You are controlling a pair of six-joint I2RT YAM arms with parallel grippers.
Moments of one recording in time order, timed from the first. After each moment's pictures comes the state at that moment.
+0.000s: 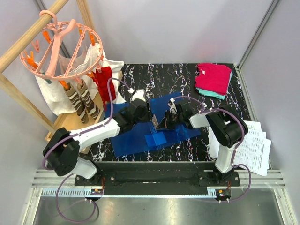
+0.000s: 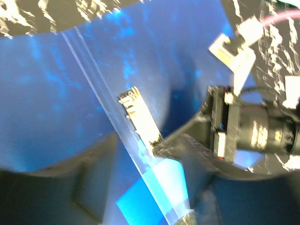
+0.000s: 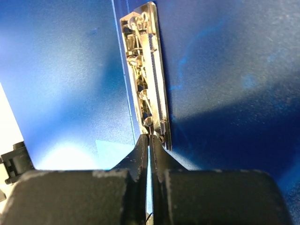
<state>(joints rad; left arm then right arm) -0.78 1.43 0.90 -0.11 -0.26 -0.63 0.51 1.88 0.80 0.31 -0.60 0.77</state>
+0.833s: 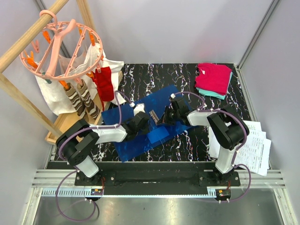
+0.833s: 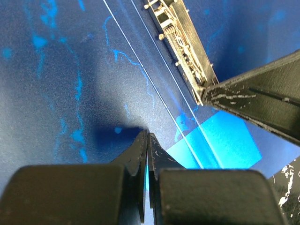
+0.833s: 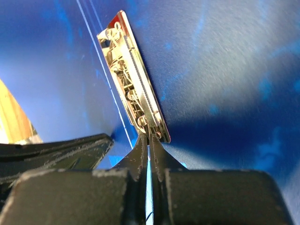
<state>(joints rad) -0.81 1.61 0.70 0.09 -0.27 -0.75 0.55 1.85 0.89 0.14 -0.32 0.77</state>
